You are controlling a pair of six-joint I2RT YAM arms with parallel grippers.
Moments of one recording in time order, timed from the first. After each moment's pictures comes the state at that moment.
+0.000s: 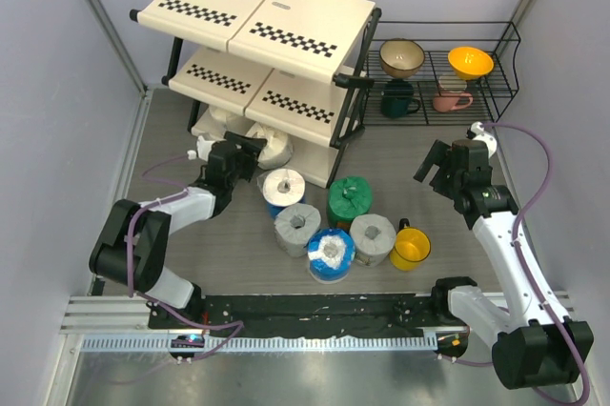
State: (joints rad) left arm -0.35 1.52 0.67 0.42 -0.17 -1.34; right arm 0.08 0.94 0.84 -0.61 0.19 0.50
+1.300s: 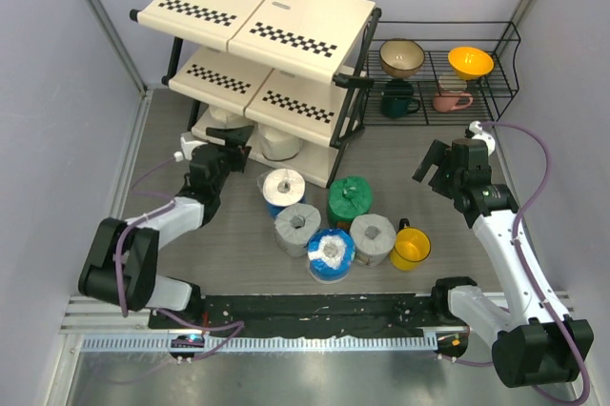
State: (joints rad) left arm -0.29 1.44 0.60 0.61 -0.11 -1.44; right arm 0.08 0.95 0.85 -0.62 0.17 0.50
